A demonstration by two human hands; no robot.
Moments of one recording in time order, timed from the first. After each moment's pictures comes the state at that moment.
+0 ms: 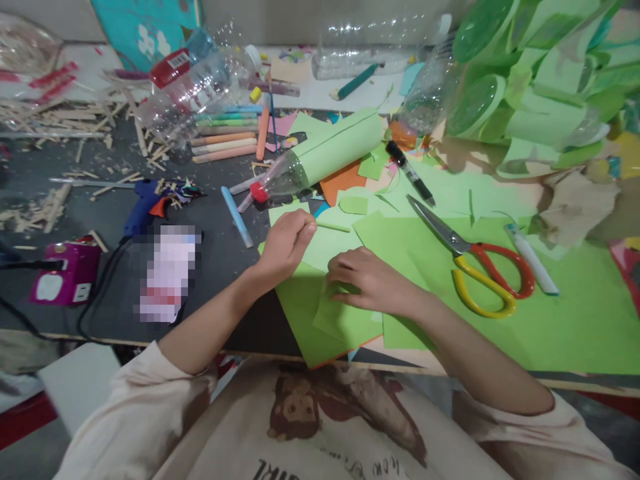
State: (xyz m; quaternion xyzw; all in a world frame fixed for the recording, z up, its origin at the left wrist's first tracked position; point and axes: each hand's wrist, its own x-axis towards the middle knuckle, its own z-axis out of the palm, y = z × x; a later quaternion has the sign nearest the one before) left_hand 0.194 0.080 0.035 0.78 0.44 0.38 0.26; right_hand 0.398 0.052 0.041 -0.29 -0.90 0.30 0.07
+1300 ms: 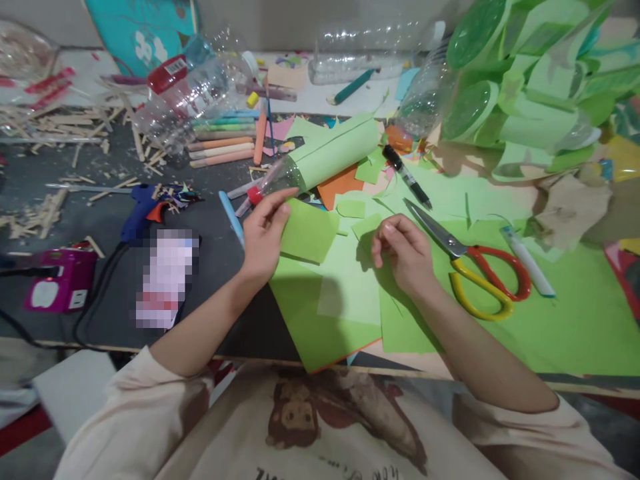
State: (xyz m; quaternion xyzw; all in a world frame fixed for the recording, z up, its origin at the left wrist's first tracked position) left_hand 0.188 0.097 0.027 0.56 0.53 0.53 0.35; right_hand 0.408 0.062 0.036 -0.45 -0.43 0.59 0.51
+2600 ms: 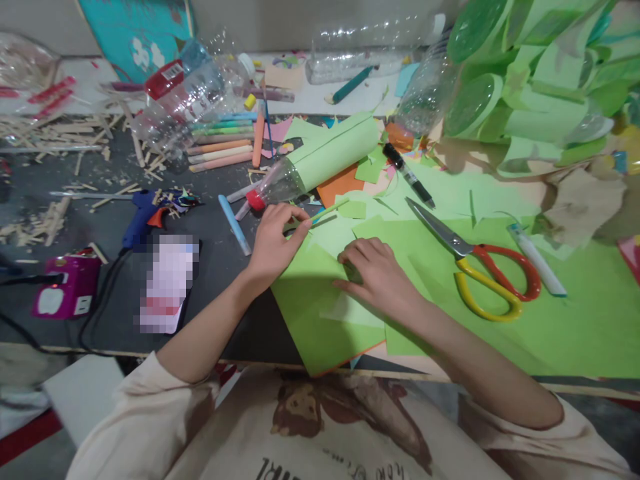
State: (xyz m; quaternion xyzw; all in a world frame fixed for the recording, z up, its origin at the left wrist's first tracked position) left_hand 0.187 0.098 0.030 0.74 0.53 0.34 0.24; right_hand 0.394 0.041 0.032 -0.48 -0.84 0.19 0.16
